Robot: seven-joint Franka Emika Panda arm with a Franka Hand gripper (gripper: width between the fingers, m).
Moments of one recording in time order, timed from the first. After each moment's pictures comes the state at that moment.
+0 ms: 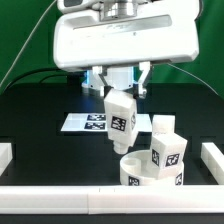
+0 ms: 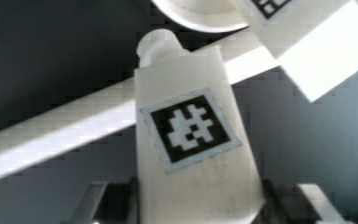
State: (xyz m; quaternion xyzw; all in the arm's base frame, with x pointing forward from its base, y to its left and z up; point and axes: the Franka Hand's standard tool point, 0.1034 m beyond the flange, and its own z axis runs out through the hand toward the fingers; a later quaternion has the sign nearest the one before) arm 0.618 -0.013 0.141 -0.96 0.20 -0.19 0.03
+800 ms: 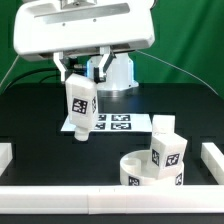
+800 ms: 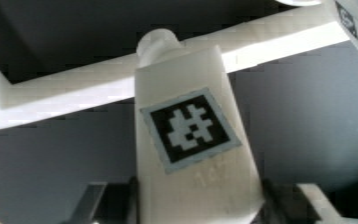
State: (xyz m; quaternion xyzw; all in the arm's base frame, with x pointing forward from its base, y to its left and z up) arm 0.599 -0.063 0.158 -0.95 0.15 -0.25 0.05
